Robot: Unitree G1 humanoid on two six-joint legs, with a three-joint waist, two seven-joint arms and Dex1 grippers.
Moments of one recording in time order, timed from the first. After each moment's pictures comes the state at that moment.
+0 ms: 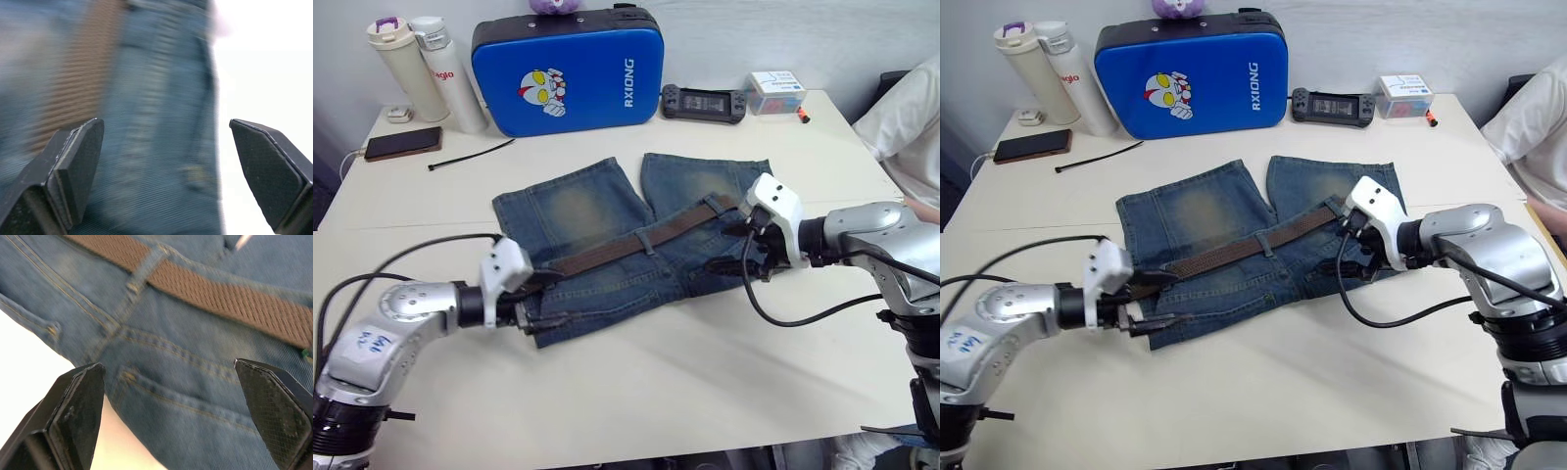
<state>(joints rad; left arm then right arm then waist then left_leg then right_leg) -0.18 0.87 -0.03 -0.42 -0.53 0.58 -0.87 -0.69 -0.91 0.15 -0.22 0.43 1.02 0.99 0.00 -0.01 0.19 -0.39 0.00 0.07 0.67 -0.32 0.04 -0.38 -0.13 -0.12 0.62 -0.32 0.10</state>
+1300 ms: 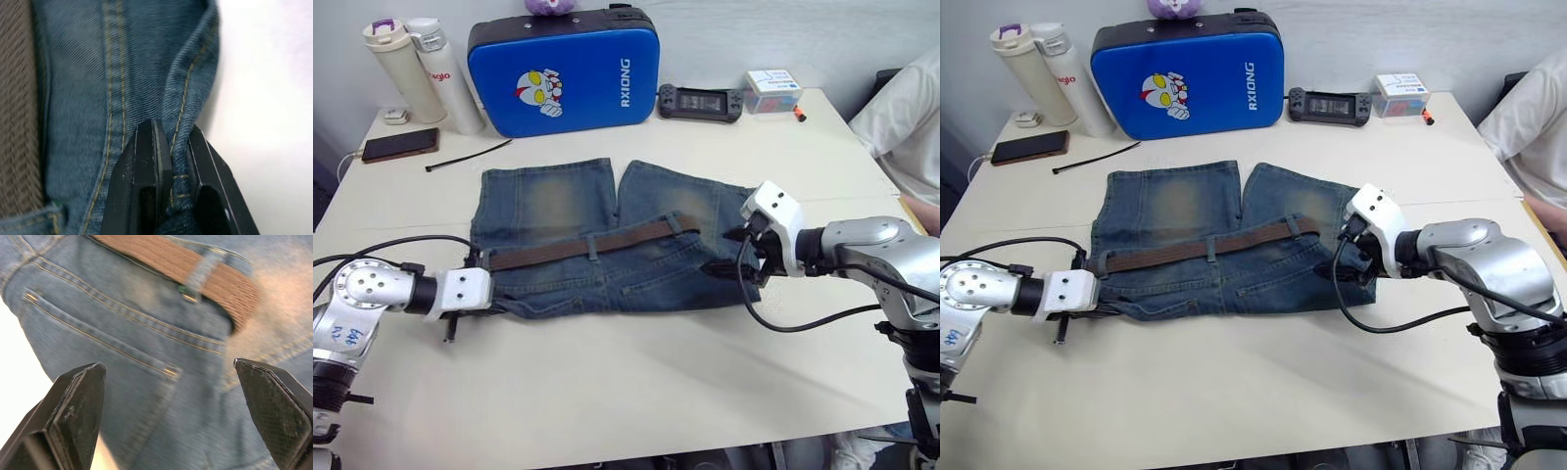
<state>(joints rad) -0.26 1.05 -0.01 0.19 -0.17 -0.13 -1.18 -0.64 -0.86 0.09 -0.28 0.48 1.10 0.86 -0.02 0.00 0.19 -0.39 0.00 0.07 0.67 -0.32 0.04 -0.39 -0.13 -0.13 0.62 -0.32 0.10</state>
